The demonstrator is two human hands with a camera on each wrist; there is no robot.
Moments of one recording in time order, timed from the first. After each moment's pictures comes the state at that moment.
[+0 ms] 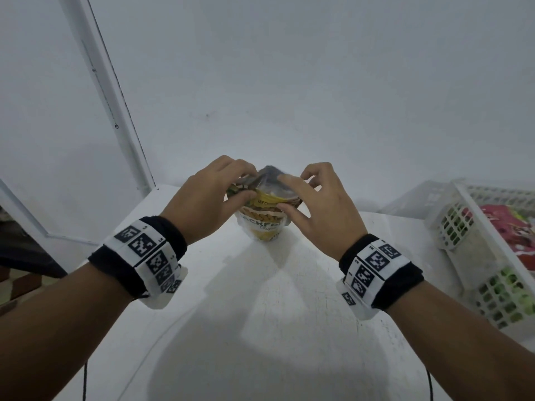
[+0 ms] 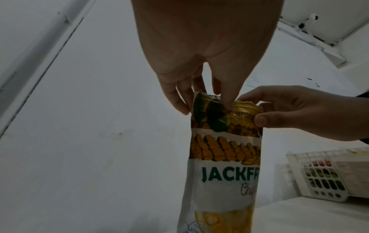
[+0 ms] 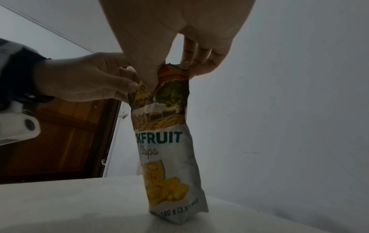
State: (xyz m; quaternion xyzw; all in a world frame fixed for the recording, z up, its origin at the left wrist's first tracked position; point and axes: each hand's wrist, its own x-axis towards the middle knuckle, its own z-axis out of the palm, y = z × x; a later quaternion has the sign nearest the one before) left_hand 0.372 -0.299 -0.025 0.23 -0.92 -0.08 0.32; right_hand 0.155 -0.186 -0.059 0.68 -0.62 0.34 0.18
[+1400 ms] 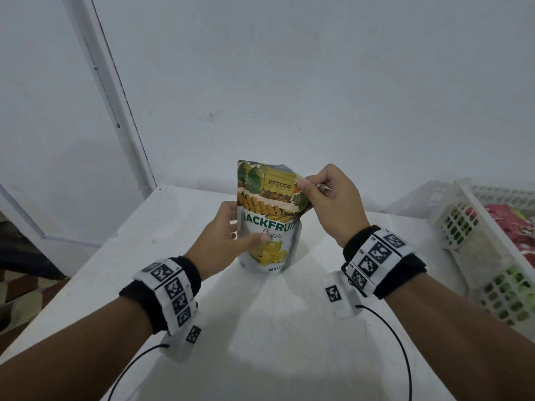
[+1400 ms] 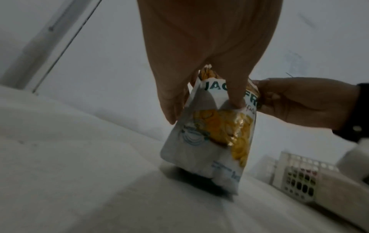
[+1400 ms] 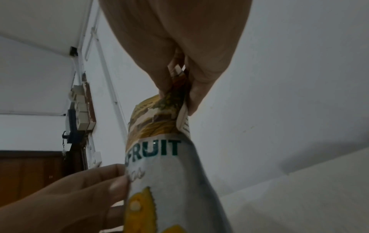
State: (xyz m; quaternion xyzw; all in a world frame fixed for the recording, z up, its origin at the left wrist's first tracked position) left_hand 0.376 -0.286 -0.097 0.35 -0.73 -0.52 0.28; right_hand 0.155 -0.211 -0.061 0.48 -0.64 0.58 -0.13
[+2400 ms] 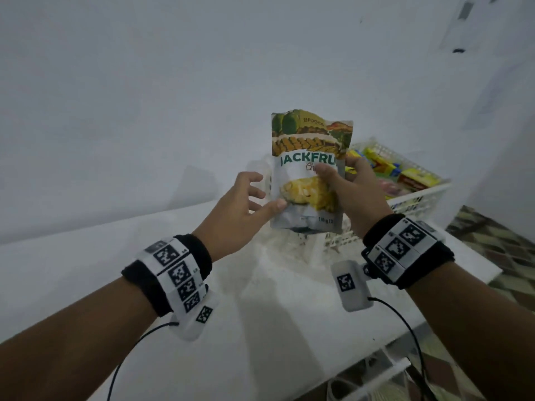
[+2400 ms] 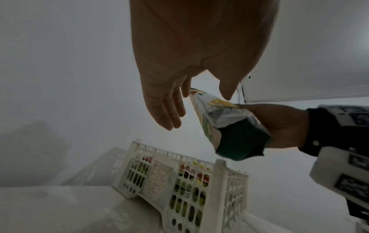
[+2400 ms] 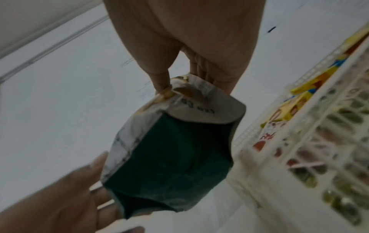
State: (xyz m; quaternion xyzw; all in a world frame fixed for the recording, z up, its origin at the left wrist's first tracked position) left_hand 0.192 -0.102 -0.015 0.08 -0.86 -0.47 0.18; right_hand 0.048 0.074 -0.002 0.18 -0.71 0.68 -0.04
